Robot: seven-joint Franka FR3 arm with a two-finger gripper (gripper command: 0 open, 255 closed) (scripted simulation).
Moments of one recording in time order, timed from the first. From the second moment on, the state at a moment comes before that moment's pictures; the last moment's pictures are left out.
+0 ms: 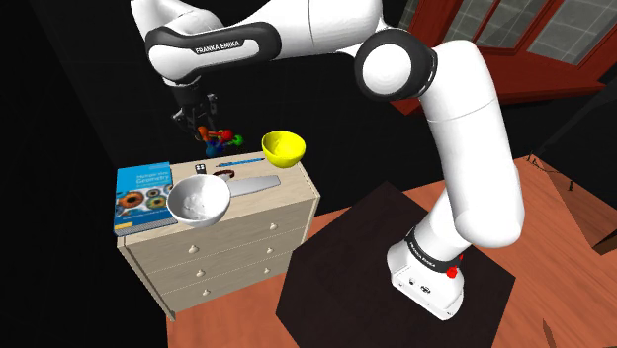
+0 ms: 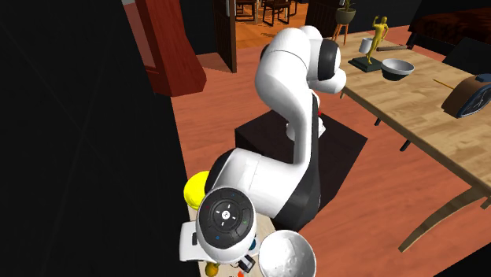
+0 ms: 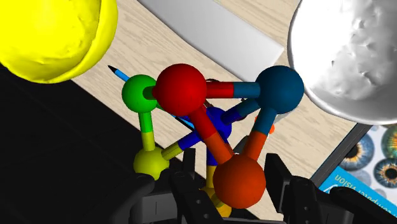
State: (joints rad) arm 0.29 0.79 0.26 -1.16 -0.32 1.75 0.37
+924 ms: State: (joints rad) arm 0.30 0.76 0.26 -1.02 -0.31 1.59 0.34
